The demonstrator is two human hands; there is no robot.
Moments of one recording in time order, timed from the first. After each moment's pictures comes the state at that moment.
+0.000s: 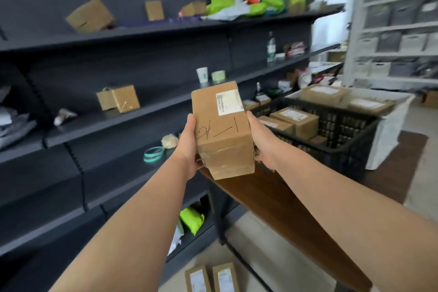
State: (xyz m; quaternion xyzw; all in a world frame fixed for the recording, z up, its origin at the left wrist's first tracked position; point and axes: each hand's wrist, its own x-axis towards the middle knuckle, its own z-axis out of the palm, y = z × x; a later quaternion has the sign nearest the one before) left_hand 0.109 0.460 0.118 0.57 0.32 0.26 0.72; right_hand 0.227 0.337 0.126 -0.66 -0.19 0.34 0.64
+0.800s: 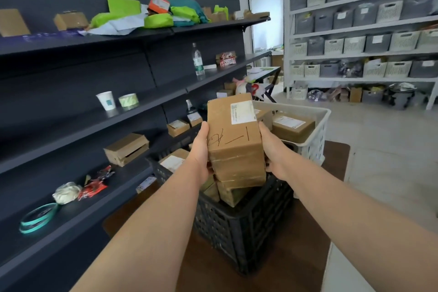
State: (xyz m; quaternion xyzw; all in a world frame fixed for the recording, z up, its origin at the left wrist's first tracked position) left_hand 0.490 0.344 0.115 0.56 0.30 0.15 0.76; right_hand 0.579 0.213 0.104 -0.68 -0.06 0.29 0.67
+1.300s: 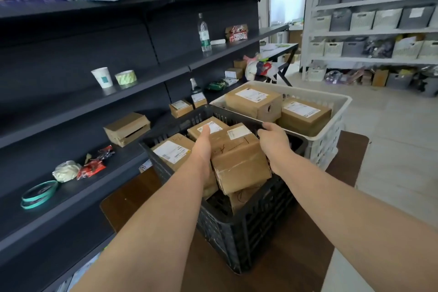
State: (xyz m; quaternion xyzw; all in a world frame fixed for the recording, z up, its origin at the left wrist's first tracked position) left_hand 0.536 0.342 0.083 0.58 0.45 0.12 0.67; right_hand 0.630 0.237 0.065 -0.75 -0.05 0.16 0.64
